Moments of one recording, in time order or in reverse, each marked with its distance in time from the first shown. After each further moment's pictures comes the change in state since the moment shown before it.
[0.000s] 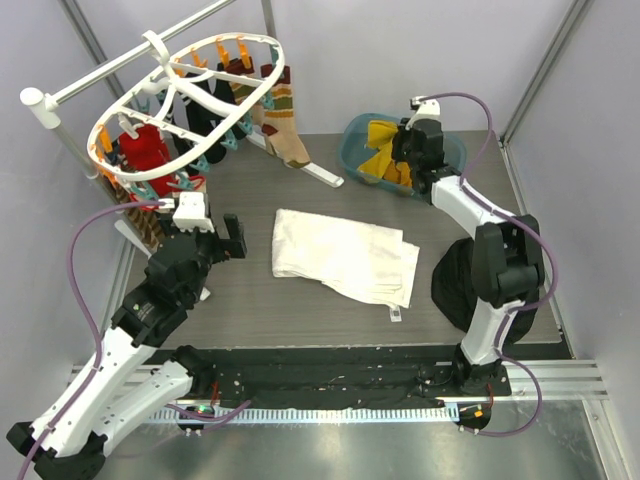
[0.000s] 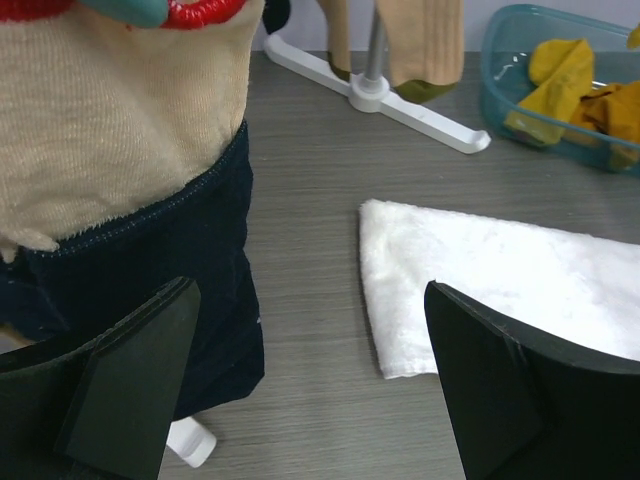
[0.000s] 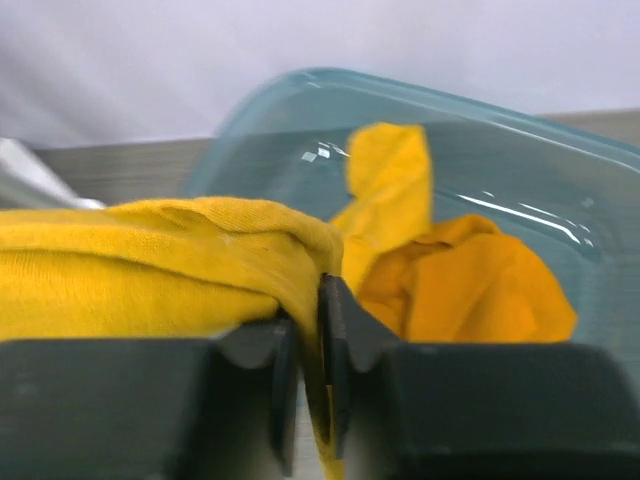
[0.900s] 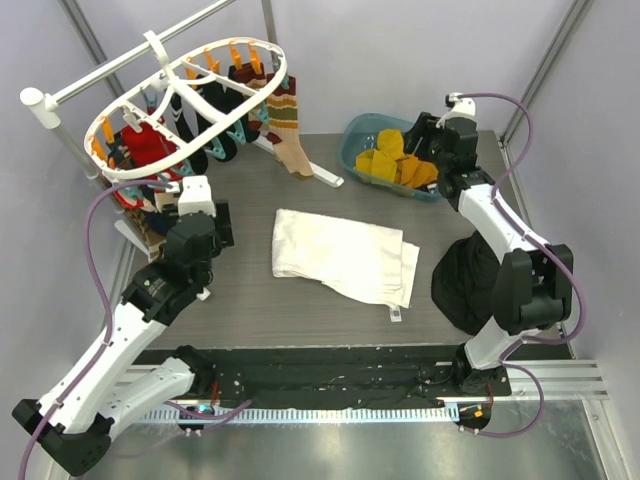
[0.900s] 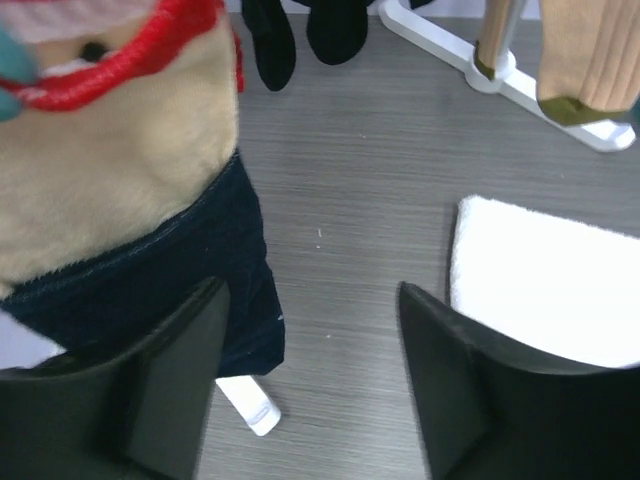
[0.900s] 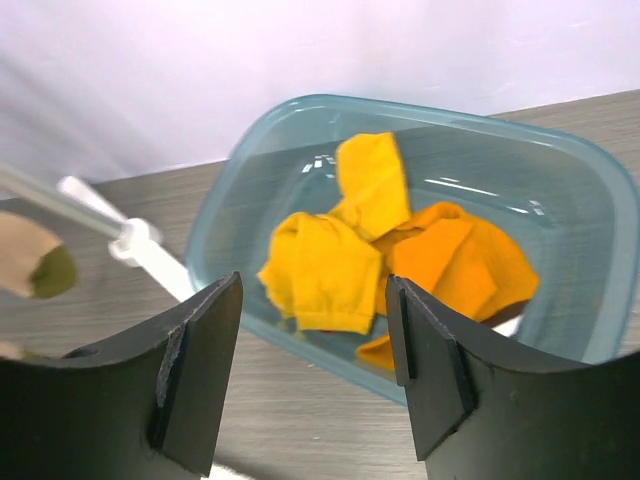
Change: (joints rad) left arm 0.014 0.161 0.119 -0.124 -0.248 -0.006; right arm -0.098 -0.174 -0.069 -0.104 -0.068 0.101
